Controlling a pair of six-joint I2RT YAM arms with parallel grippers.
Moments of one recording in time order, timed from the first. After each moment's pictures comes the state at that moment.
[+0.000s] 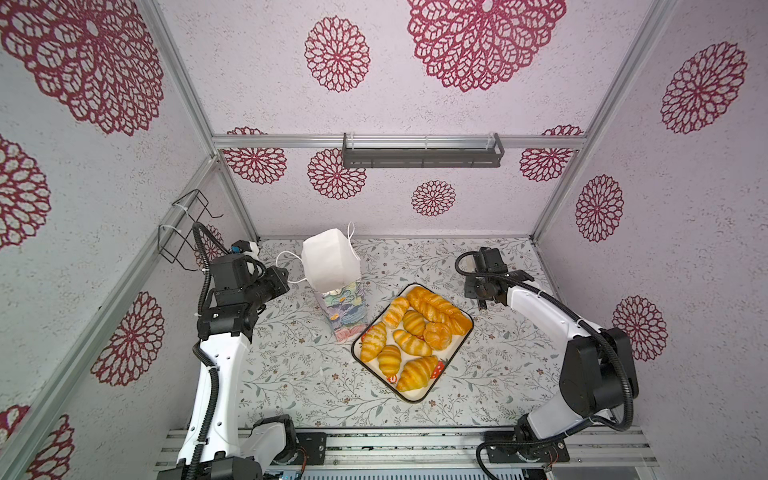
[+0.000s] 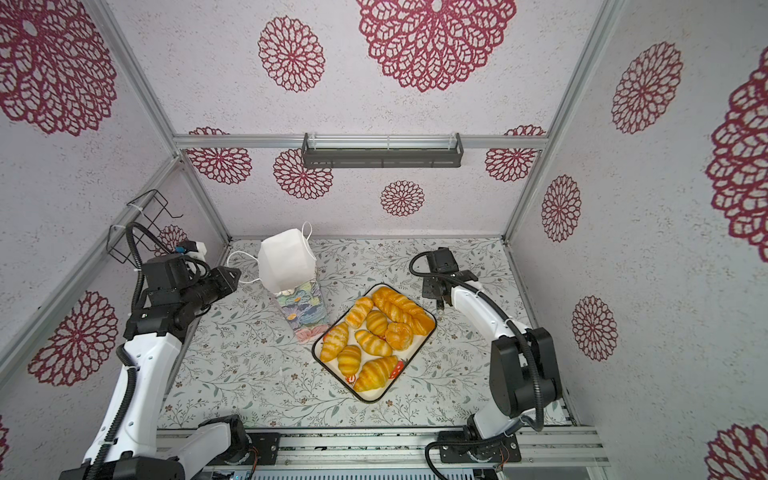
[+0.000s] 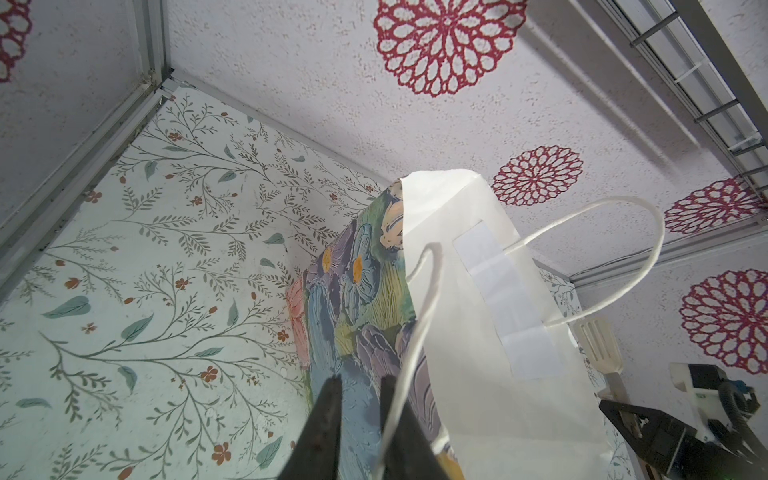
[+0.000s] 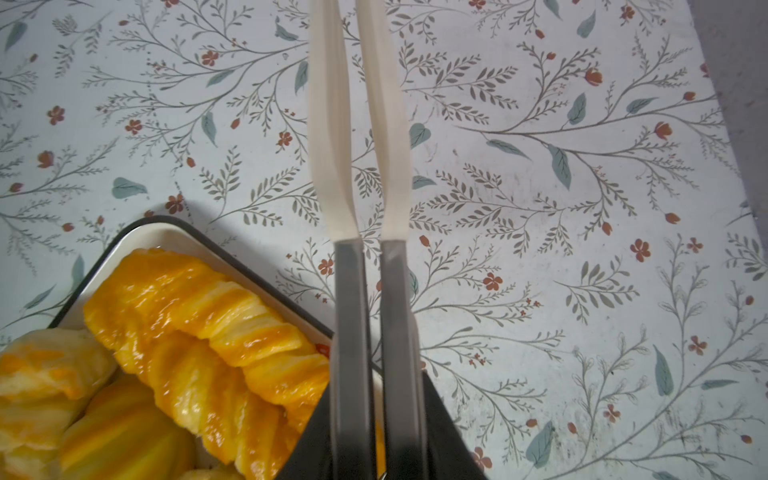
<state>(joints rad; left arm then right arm) 0.18 1.08 1.12 -0.58 0.30 -0.39 0.33 1.57 1.21 -0.60 0.21 0.33</state>
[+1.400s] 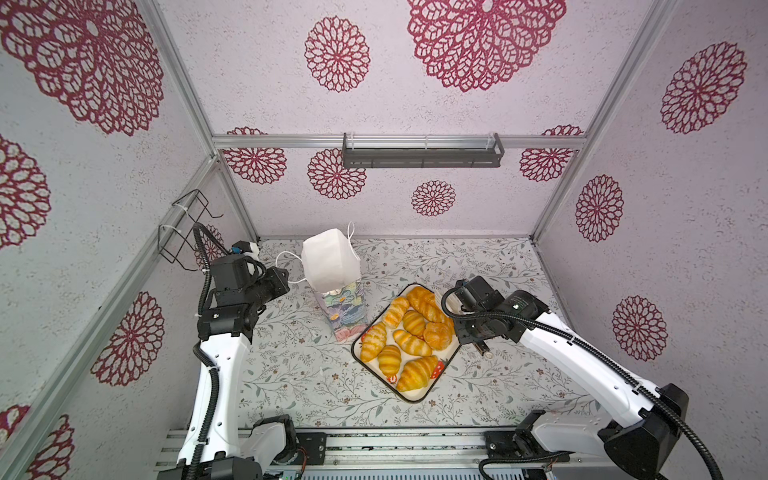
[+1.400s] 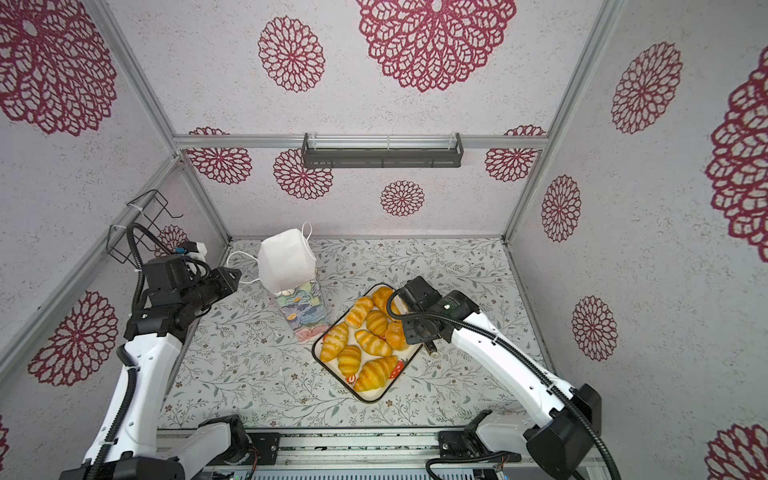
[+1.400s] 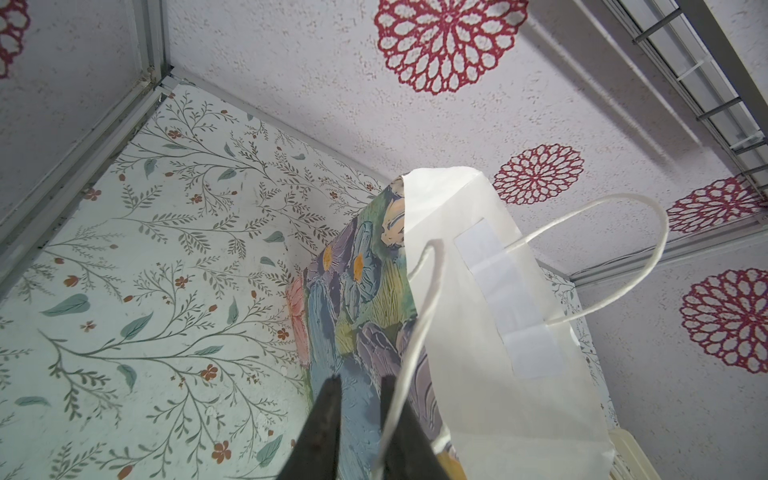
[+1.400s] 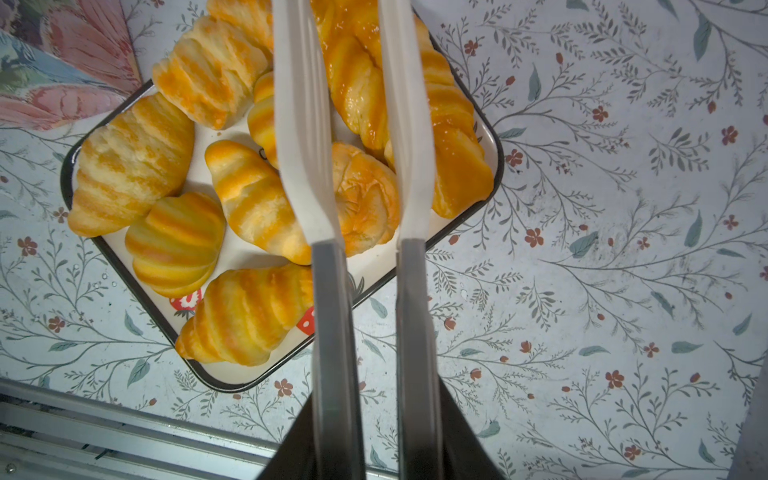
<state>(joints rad) 0.18 1.08 1.12 -0.58 0.31 -0.39 0.71 1.26 1.23 -1.16 0.15 0.41</state>
